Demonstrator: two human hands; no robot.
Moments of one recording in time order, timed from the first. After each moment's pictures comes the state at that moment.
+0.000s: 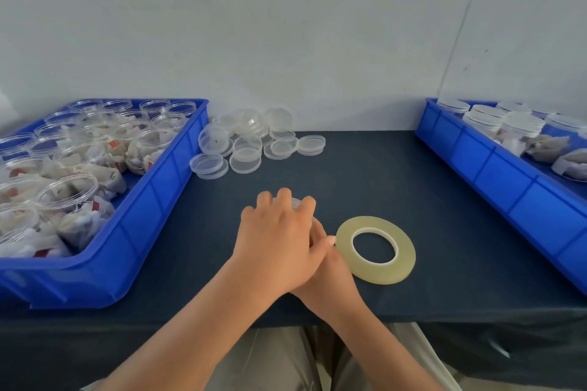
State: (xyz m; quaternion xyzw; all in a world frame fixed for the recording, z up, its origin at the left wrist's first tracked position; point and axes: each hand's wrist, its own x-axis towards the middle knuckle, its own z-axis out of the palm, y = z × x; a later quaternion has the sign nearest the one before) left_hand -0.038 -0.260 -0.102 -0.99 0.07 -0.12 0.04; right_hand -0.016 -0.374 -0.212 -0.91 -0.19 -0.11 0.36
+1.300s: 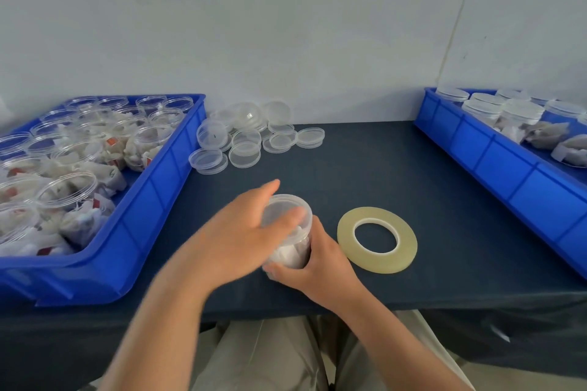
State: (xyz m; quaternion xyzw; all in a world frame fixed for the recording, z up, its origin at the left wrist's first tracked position) left_hand -0.056 -0.197 -0.081 -0.92 0.07 0.04 -0.39; right_hand -0.028 -0.374 -0.192 -0.84 -0.17 -0.03 0.52
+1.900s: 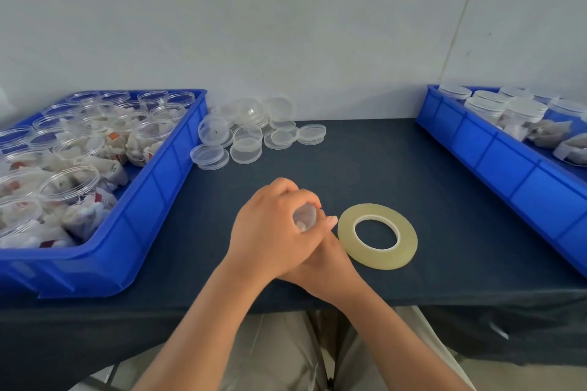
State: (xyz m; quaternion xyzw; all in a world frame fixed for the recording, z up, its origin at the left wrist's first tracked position) left_hand -0.036 -0.245 -0.119 -0.95 0.09 -0.21 -0.22; right_hand -0.026 -0.368 -0.187 -0.86 -0.21 -0.08 0.45
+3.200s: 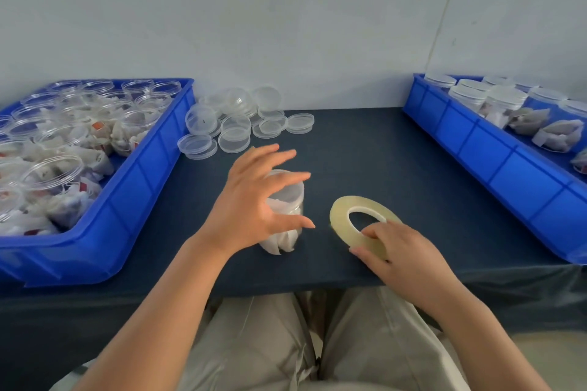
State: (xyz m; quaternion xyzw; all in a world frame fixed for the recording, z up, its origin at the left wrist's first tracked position) left_hand -0.021 -0.218 -0.119 -0.89 0.27 -0.26 -0.25; right_hand -0.057 -0.511 -0.170 -0.98 -0.11 -0.06 0.17
